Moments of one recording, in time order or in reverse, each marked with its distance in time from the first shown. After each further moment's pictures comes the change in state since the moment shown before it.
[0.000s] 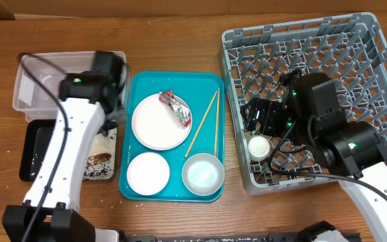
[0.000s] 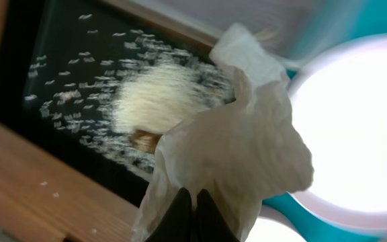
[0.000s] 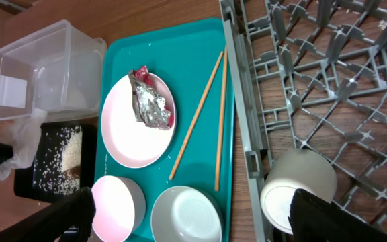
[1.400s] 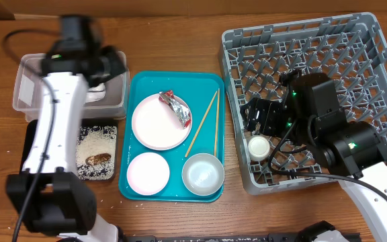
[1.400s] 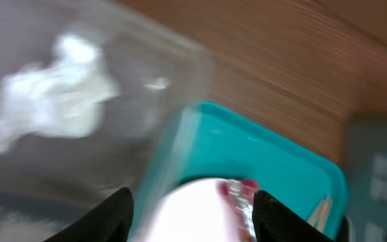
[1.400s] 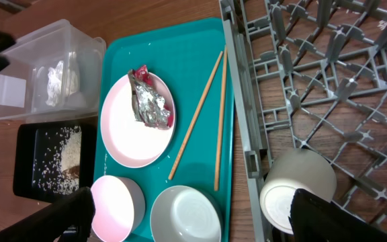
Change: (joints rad) left arm 0.089 0.183 0.218 0.415 0.407 0.124; right arm 0.000 0.000 0.000 -0.002 0.000 -0.003
